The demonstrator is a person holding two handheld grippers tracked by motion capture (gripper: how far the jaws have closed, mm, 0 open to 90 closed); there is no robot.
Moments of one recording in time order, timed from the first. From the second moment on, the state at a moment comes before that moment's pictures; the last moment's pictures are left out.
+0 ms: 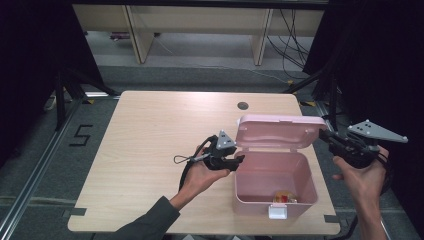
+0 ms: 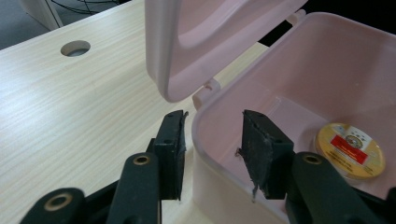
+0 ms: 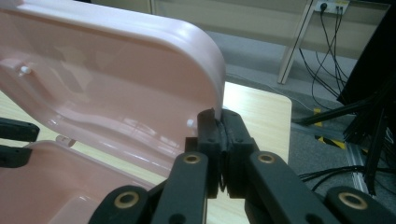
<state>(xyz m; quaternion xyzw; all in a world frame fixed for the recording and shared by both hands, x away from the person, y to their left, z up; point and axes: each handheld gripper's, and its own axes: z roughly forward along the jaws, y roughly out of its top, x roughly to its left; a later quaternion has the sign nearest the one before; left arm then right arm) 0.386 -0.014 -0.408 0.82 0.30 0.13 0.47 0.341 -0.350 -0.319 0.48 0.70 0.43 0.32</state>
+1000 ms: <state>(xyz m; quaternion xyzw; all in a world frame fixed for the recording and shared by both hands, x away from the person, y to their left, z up) 0.329 0.048 -0.404 0.83 0.28 0.12 0.47 0.297 -0.356 -0.331 0.45 0.72 0.43 0.31</state>
